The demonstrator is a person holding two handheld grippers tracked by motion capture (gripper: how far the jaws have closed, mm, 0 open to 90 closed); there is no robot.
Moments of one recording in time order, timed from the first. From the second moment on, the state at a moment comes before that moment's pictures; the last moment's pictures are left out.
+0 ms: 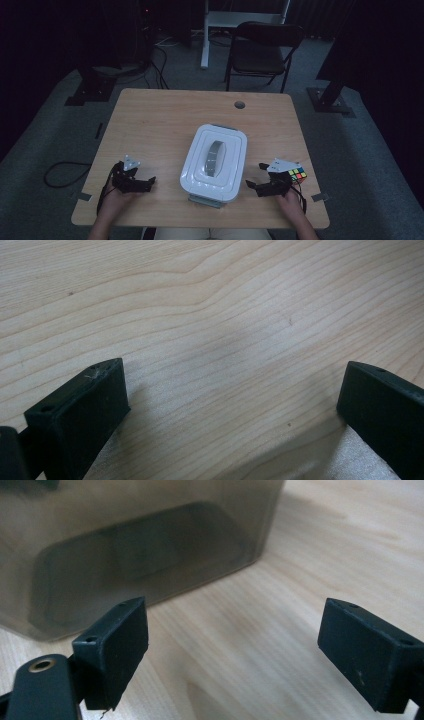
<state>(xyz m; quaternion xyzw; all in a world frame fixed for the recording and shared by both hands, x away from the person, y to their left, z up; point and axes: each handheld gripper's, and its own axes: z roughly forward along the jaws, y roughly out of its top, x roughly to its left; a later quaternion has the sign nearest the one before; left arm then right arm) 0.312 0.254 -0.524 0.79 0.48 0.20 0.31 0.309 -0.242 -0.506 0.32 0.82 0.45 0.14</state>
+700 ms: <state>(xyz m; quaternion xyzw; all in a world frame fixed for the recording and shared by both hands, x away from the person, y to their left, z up) 0.312 0.254 -0.524 0.80 0.48 0.19 0.31 0.315 -0.228 -0.527 0.31 0.87 0.37 0.13</state>
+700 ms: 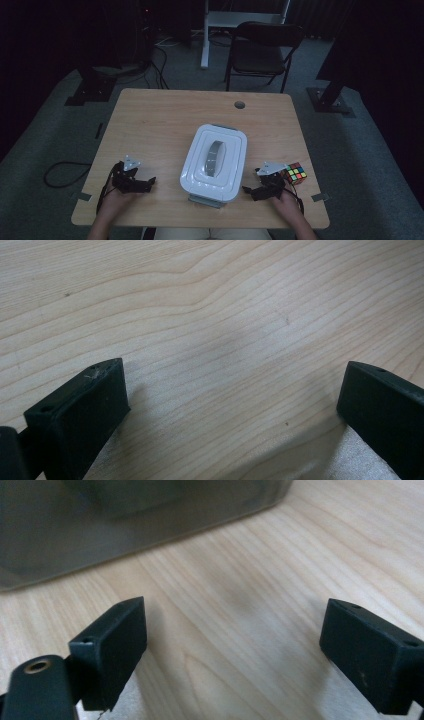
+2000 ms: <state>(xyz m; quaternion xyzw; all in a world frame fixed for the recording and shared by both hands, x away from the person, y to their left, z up) 0.308 0.251 -0.515 0.80 0.48 0.19 0.30 0.315 -0.227 -0.527 0.31 0.87 0.37 0.13</state>
